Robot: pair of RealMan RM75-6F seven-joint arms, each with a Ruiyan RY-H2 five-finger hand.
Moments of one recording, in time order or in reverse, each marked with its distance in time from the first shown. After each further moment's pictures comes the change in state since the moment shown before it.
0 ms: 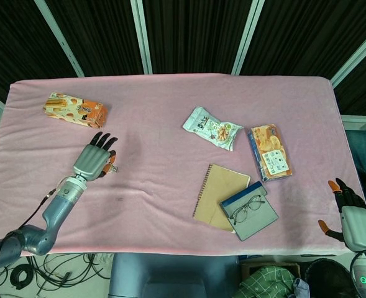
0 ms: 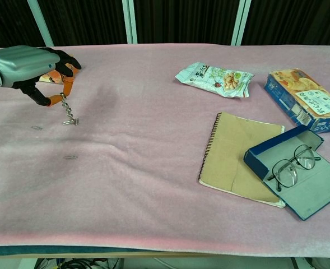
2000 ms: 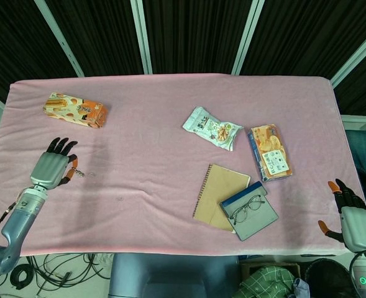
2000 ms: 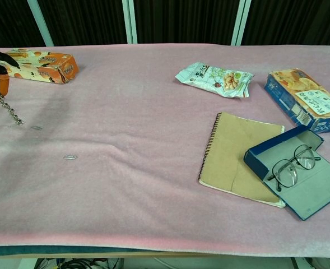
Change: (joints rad) left arm 0.172 0.130 0.060 0.009 0.068 0.118 -0.184; right arm -0.002 -0.001 -0.001 -0.006 0.006 0.000 -0.011
